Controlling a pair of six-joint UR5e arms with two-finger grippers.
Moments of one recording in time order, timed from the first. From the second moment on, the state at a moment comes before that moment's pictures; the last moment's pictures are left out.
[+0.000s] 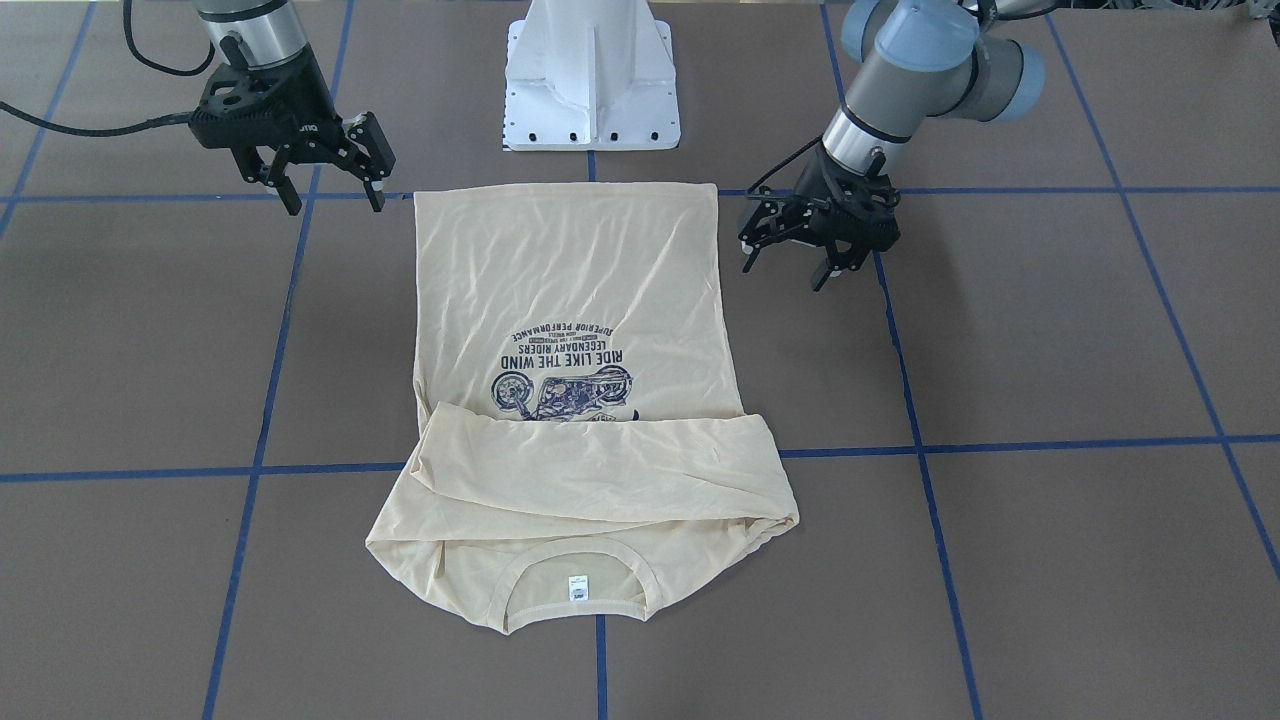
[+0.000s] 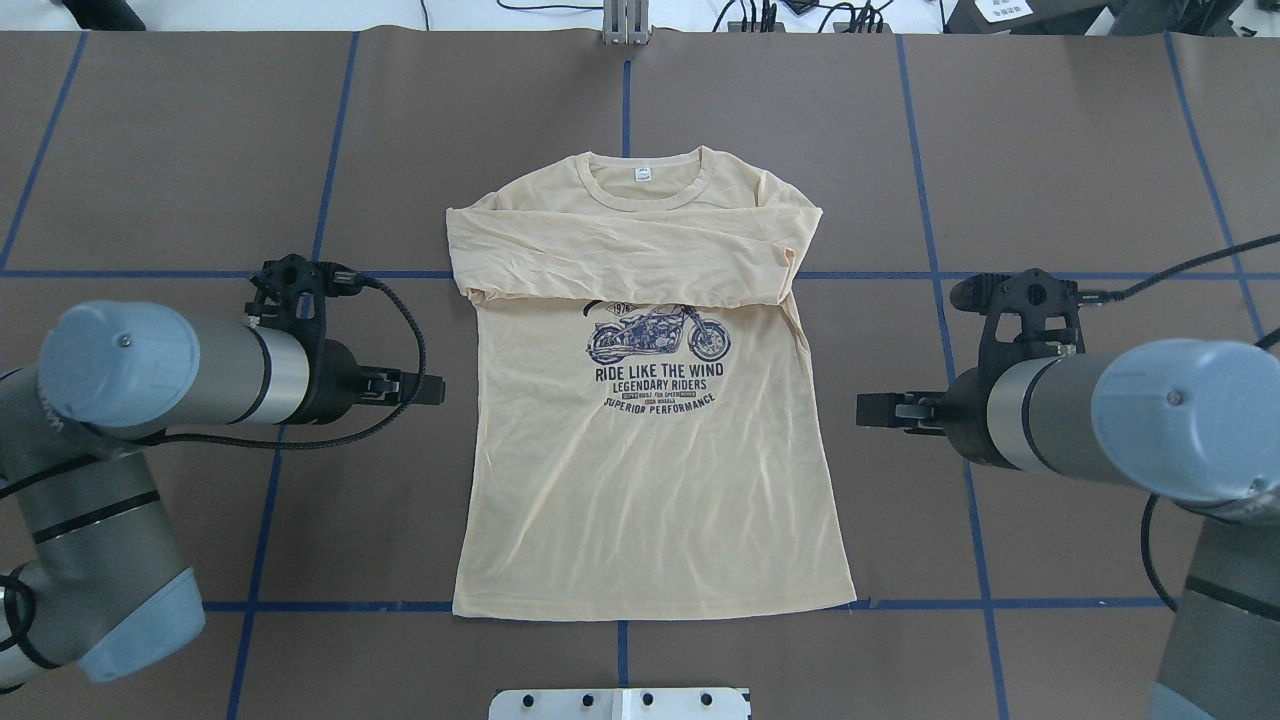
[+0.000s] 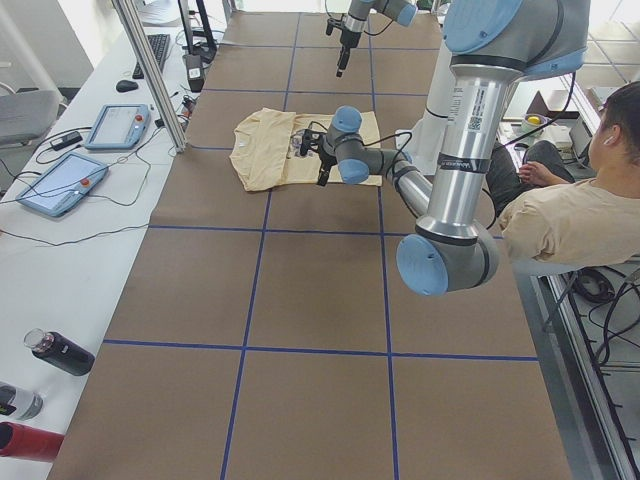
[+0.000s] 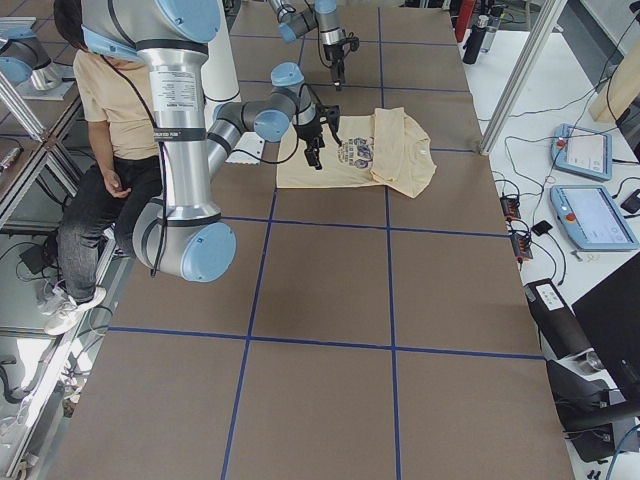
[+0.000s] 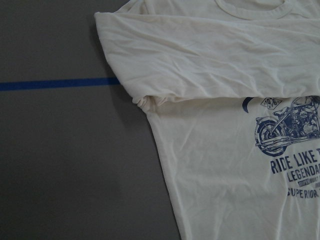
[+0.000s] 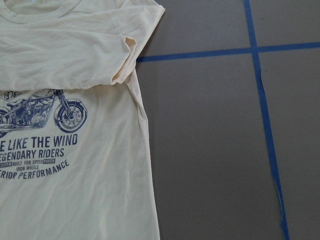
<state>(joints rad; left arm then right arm) -0.52 -1.74 -1.93 -2.16 -1.77 -1.19 0.43 -1.49 2.30 -1.51 1.60 1.34</state>
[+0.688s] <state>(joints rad) -0.25 -1.70 -2.03 -2.08 -1.65 -1.49 0.29 -1.55 2.32 -1.48 1.48 1.43</state>
